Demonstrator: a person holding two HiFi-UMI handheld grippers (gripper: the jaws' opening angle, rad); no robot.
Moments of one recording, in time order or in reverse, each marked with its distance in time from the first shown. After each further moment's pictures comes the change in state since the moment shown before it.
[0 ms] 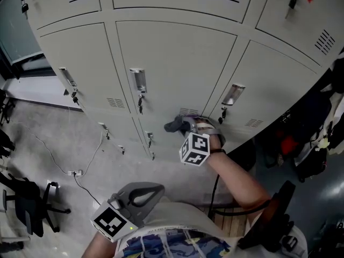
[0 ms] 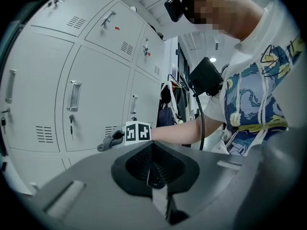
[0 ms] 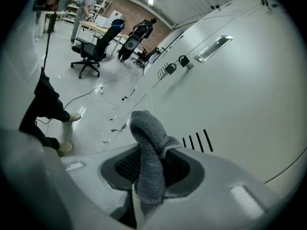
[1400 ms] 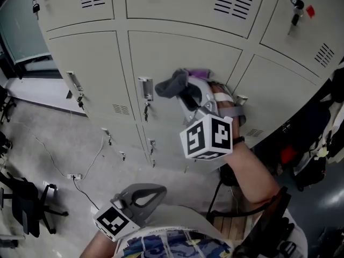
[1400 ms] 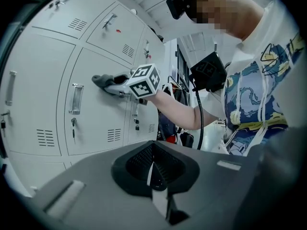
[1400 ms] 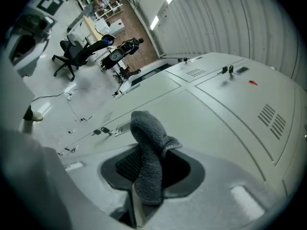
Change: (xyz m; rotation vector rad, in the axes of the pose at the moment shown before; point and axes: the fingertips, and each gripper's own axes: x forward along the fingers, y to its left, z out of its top) left arm -0.001 0.010 0.005 0.007 -0.017 0.000; right arm -0.157 -0.179 0.140 -0.116 -0.243 -0.448
